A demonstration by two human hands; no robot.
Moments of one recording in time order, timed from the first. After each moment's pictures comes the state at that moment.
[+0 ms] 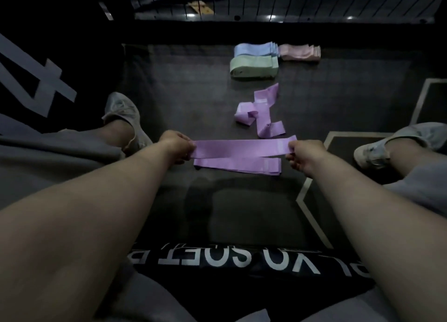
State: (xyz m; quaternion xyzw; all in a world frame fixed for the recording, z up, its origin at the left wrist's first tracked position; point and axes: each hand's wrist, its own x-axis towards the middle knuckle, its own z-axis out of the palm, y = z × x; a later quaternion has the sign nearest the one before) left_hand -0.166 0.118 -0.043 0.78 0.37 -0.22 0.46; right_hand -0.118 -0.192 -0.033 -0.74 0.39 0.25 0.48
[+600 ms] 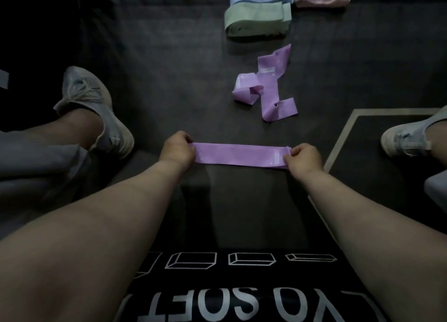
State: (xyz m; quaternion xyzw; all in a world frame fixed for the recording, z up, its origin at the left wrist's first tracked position) left_hand -0.150 0.099 -0.155 0.87 0.32 -0.24 0.29; right_hand -0.128 -0.195 -0.147 -0.88 0.26 0.27 0.29
